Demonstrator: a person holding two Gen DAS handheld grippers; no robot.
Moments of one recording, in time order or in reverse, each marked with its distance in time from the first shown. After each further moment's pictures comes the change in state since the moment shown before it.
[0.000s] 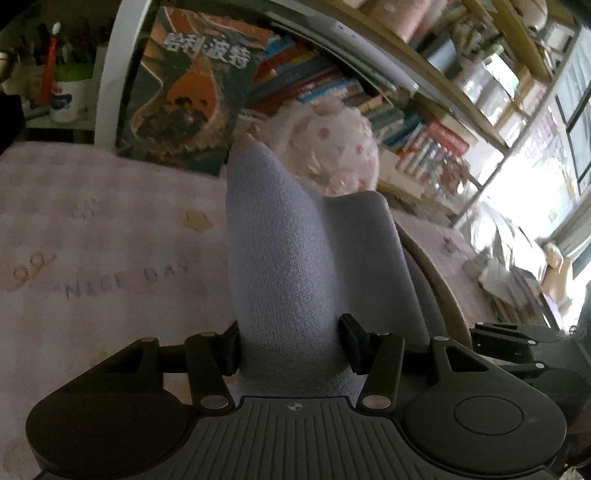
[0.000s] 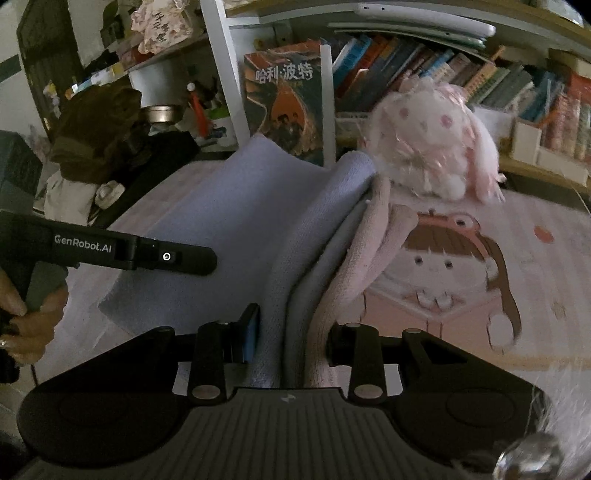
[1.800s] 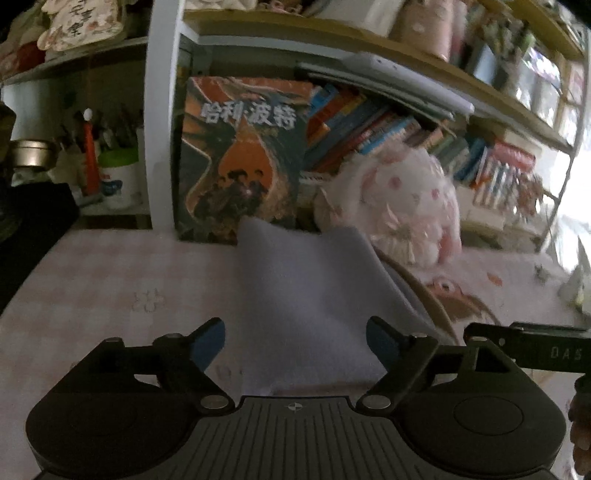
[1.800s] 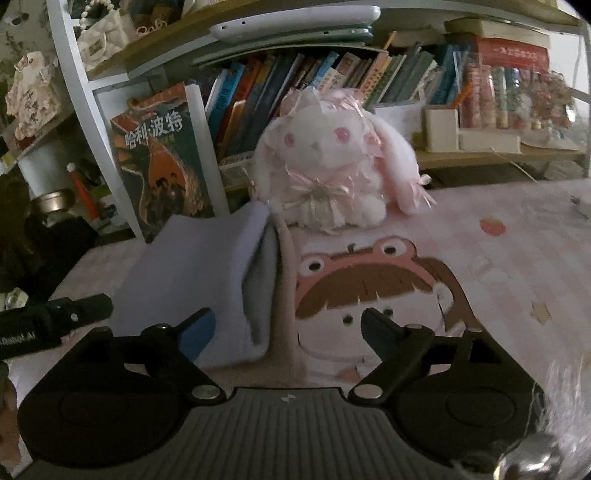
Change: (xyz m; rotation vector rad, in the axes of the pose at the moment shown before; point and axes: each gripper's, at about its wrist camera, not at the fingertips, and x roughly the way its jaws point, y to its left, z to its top) left arm 0.028 -0.006 0.011 0.164 -0.193 0.313; right arm 0.049 -0.056 0.018 0.274 -0.153 -0.240
